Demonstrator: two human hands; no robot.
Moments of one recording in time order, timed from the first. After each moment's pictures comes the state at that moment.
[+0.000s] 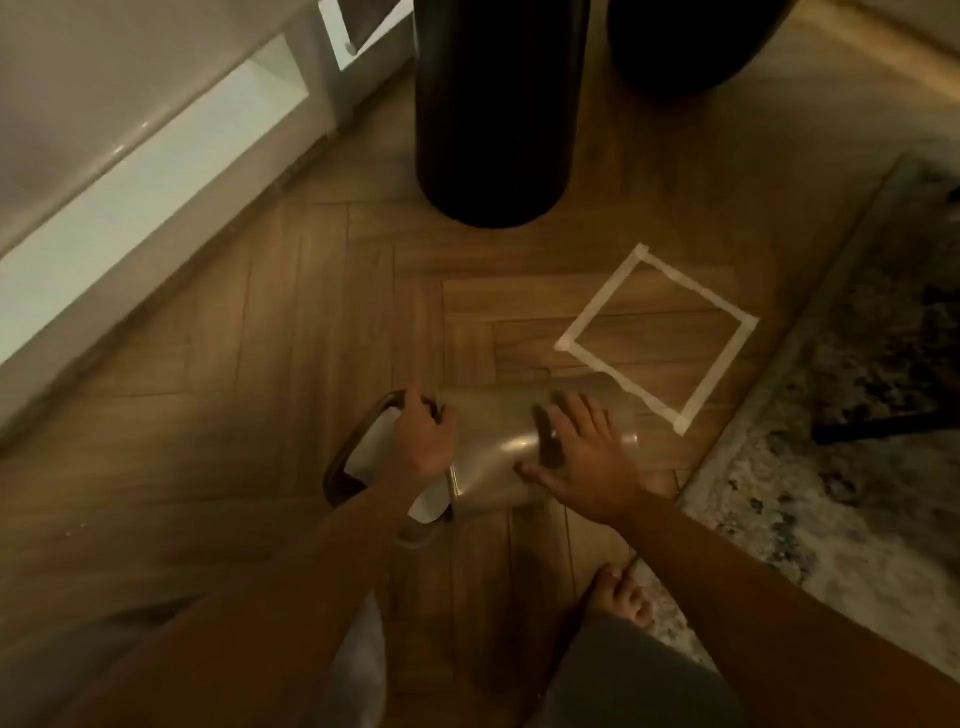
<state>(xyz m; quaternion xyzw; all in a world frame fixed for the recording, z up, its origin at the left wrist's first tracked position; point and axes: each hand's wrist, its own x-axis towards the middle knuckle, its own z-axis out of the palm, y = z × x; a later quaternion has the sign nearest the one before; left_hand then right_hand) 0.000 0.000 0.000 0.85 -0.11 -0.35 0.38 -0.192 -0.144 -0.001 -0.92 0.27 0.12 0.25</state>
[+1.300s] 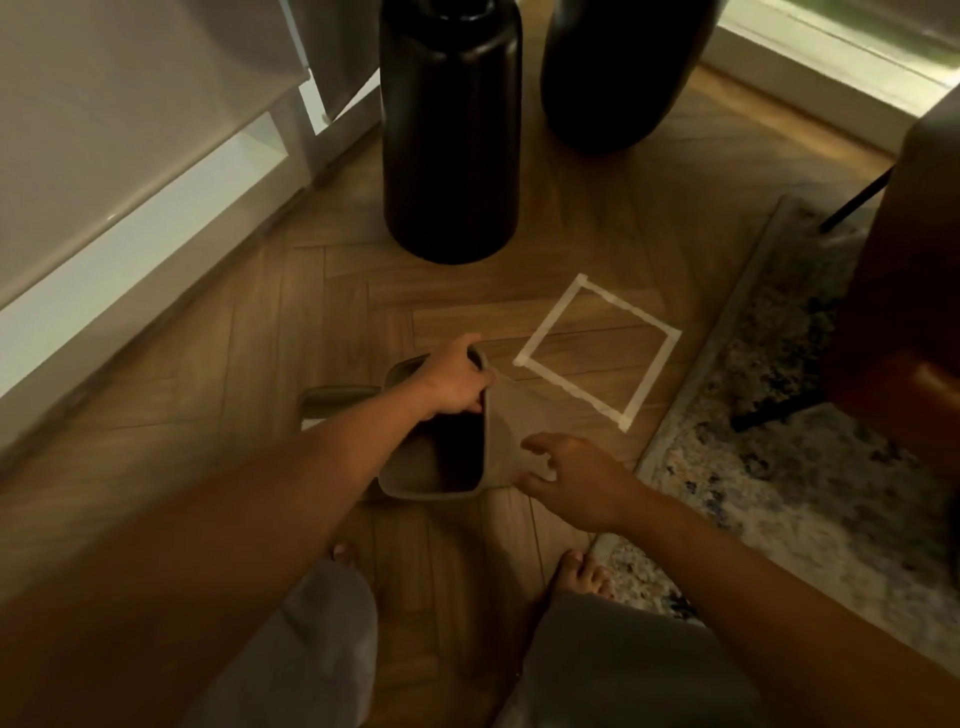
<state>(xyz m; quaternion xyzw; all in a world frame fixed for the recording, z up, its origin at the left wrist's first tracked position) 0.003 -0.077 0.108 0.75 -0.25 -0.51 0.34 -0.226 -0.115 0.140 -0.85 0.33 0.16 0.37</state>
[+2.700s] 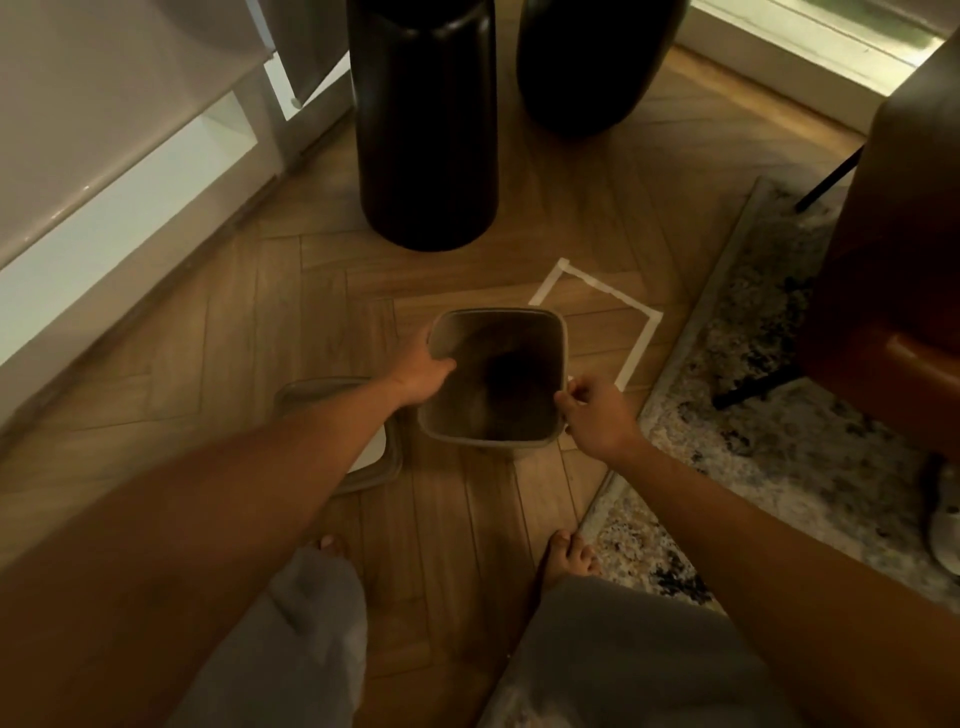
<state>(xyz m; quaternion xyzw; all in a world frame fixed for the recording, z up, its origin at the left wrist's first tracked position) 0.019 -0.066 0.074 0.78 -0.29 -0.45 0.32 -0.233 -0.166 0.096 -0.71 0.54 -0.05 0.45</state>
